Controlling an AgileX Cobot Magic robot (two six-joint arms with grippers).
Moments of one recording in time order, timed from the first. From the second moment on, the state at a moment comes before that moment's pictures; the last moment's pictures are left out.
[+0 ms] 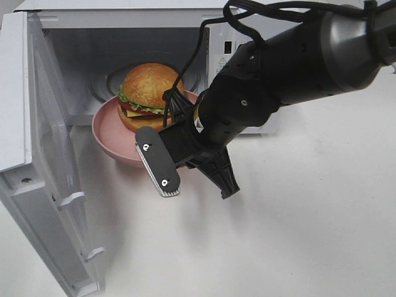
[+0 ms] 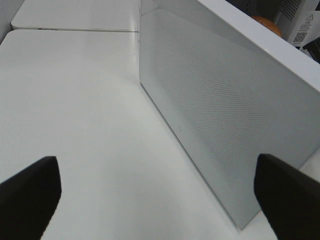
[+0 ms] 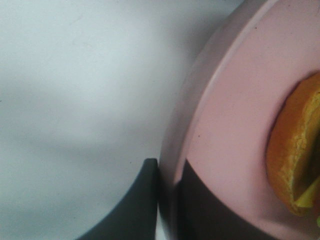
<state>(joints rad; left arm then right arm) 0.09 -0.01 -0.52 -0.26 1.07 0.17 0.77 1.91 -1.14 -0.30 0.31 -1.14</state>
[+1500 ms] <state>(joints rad) 0.09 -0.01 -0.52 -0.26 1.07 0.17 0.72 2.23 -1.68 -0.34 0.50 -1.12</state>
